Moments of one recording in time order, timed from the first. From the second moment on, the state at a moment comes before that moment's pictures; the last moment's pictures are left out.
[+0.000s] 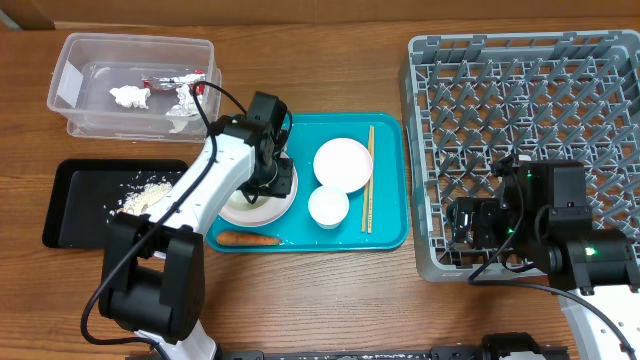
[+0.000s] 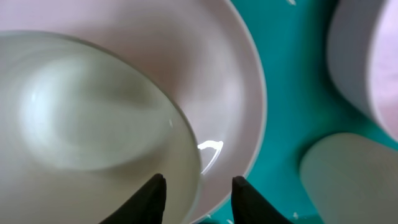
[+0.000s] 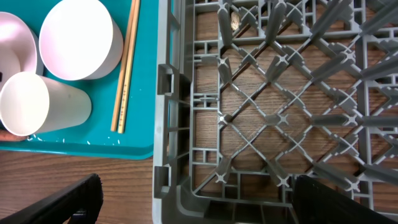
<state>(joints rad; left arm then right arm) -0.31 1.82 1.32 -0.96 0.07 -0.21 0.05 0.98 0.98 -1.08 -0.18 0.10</state>
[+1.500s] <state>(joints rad) -0.31 1.82 1.47 -1.10 0.54 -0.18 0.05 0.98 0.98 -1.00 -0.05 0.11</state>
